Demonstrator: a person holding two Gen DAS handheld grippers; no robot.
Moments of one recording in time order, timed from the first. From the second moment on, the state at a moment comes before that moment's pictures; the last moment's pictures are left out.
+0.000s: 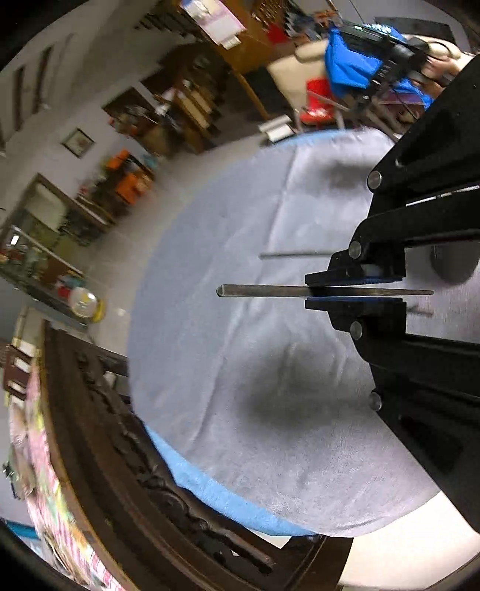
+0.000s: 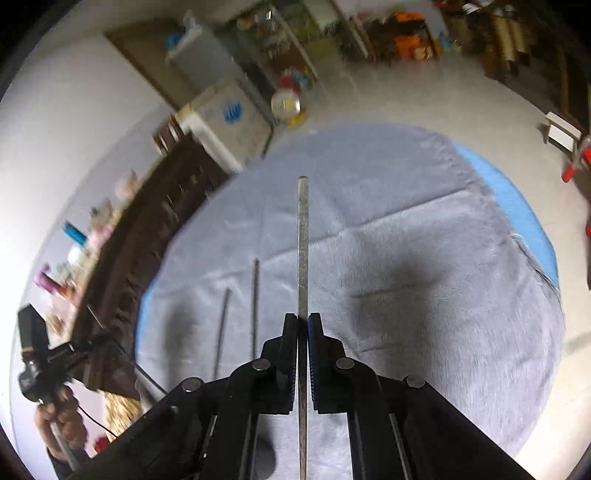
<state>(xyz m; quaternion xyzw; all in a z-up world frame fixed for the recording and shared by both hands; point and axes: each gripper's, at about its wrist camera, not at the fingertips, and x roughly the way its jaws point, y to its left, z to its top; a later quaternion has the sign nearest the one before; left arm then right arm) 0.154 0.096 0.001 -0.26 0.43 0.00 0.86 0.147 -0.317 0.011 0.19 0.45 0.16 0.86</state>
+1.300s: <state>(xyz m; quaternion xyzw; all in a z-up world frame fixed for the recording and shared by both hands) 0.091 0.055 0.047 -0.24 0.34 -0.06 0.91 0.013 -0.235 0.061 0.13 0.24 0.18 0.95</state>
